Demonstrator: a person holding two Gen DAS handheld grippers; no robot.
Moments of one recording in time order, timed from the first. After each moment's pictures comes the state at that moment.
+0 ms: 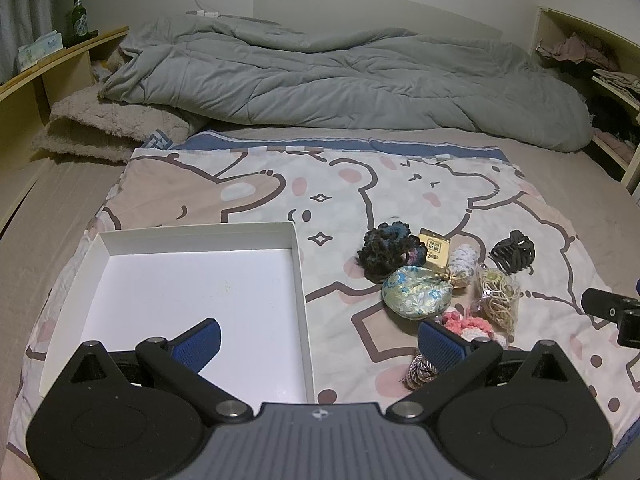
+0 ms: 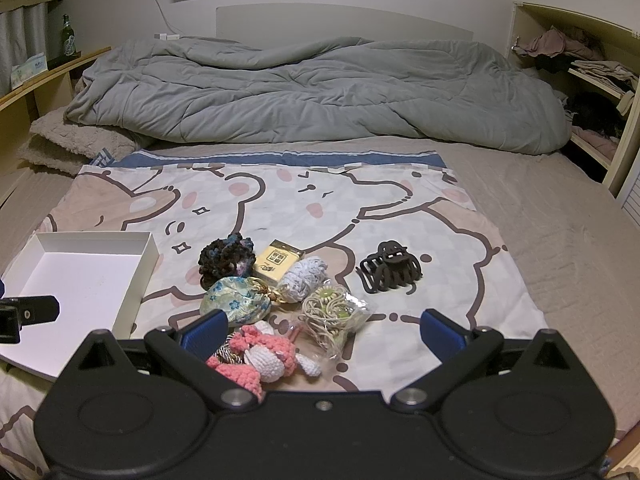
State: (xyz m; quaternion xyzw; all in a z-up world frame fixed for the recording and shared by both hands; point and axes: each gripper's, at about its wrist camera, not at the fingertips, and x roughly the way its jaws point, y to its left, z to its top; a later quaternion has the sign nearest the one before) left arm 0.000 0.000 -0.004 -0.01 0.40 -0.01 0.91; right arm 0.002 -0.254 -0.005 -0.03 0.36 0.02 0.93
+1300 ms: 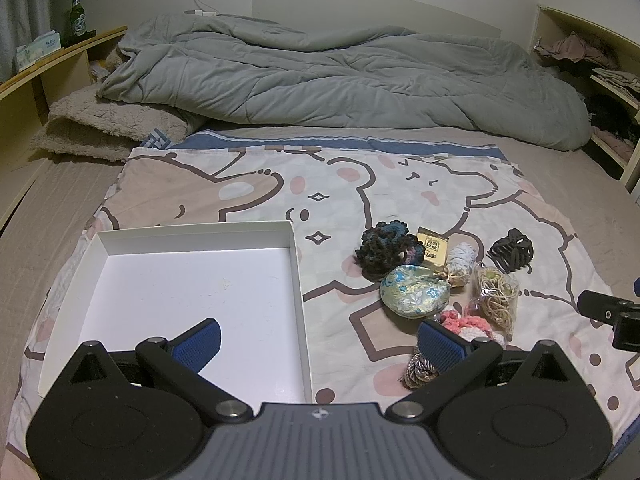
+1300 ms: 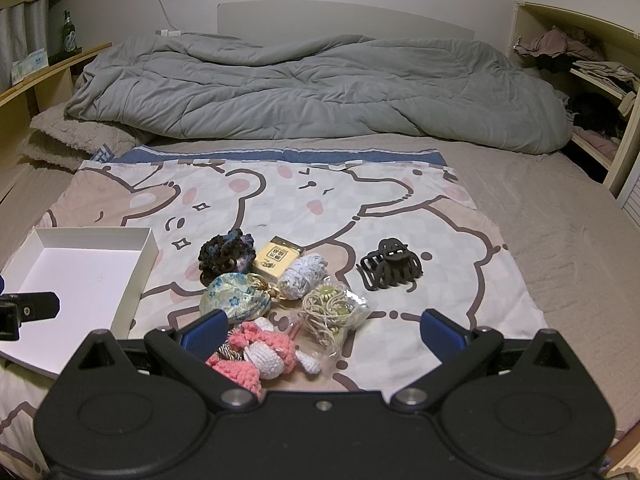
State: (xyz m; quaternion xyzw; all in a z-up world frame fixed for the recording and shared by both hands) left arm -0.002 0.001 -0.006 -0.01 0.41 -0.01 0.91; right arm 0.002 -0.254 -0.008 -0.03 0.37 0.02 0.93
